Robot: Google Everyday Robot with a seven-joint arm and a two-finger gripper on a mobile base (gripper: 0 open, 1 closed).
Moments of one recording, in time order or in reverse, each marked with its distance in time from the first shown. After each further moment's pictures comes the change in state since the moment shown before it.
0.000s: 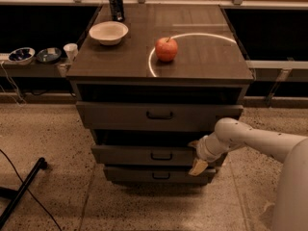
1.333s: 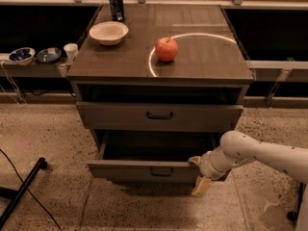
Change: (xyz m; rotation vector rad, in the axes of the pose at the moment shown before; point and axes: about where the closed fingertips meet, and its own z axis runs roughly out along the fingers) arm 0.000 0.079 -0.005 -0.118 -0.044 0.016
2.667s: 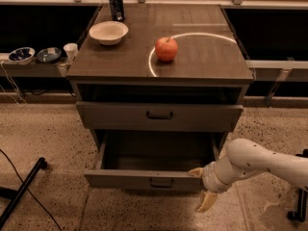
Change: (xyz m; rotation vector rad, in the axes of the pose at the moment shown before) arm -0.021 0.070 -0.027 -0.066 -0.039 -0.065
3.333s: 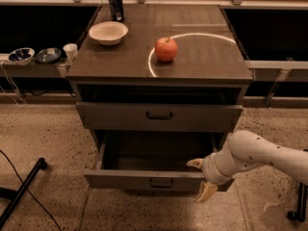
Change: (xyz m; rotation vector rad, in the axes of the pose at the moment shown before) arm -0.020 -0.022 -0.028 0.064 -0.001 -0.062
